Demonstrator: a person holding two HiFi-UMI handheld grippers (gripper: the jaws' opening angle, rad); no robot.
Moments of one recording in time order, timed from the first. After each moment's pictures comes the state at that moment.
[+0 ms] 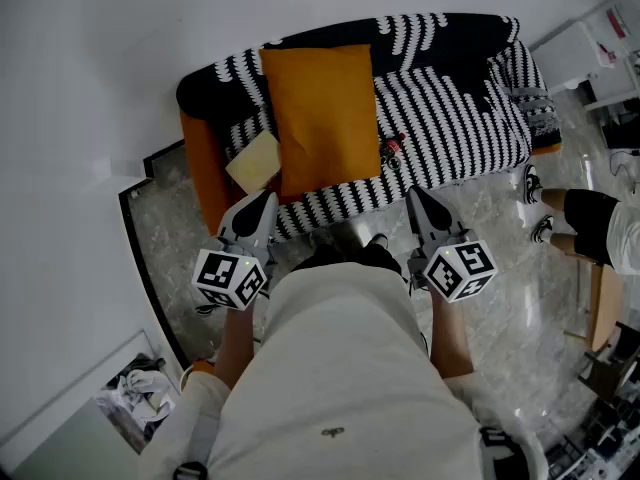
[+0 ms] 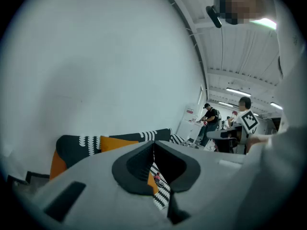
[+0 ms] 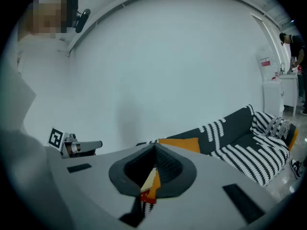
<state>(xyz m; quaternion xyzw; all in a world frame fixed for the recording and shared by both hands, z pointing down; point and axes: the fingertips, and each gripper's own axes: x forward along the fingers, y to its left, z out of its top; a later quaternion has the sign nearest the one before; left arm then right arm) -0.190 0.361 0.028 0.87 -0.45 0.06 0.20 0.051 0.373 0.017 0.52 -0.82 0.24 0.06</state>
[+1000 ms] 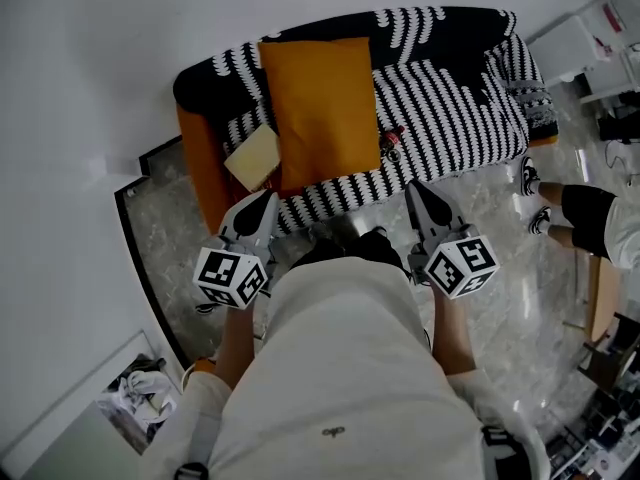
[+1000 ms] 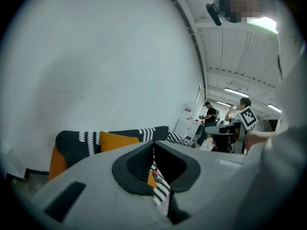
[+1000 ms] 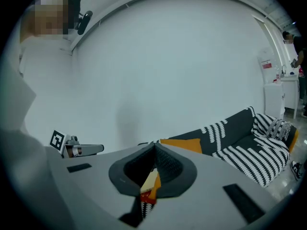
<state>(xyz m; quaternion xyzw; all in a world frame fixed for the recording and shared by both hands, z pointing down) -0.202 0.371 0.042 0.87 -0.43 0.07 0.21 0.033 0.378 0.014 0.52 -0.82 0.23 0.06</state>
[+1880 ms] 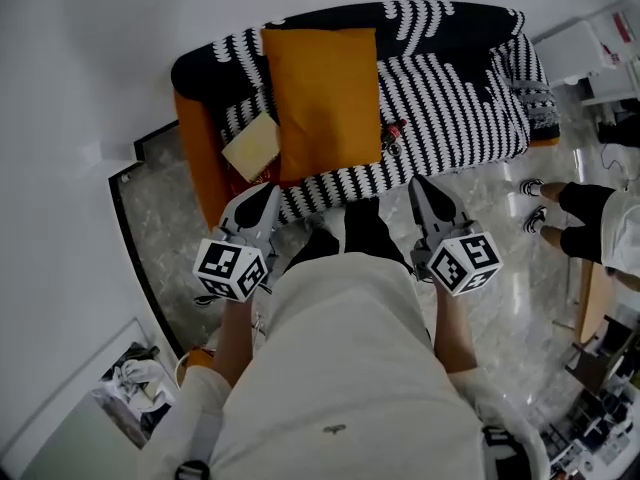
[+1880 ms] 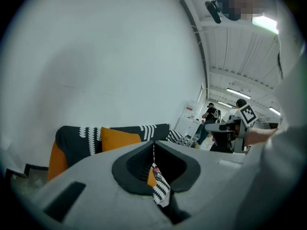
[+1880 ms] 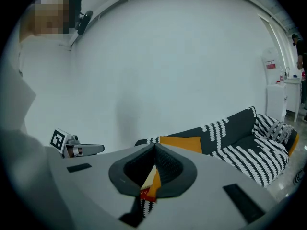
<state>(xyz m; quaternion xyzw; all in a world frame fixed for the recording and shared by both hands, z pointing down) -0.203 0.361 0.056 0.87 -0.43 0.07 0.24 0.030 0.362 0.017 0.51 -0.82 0.23 0.09</state>
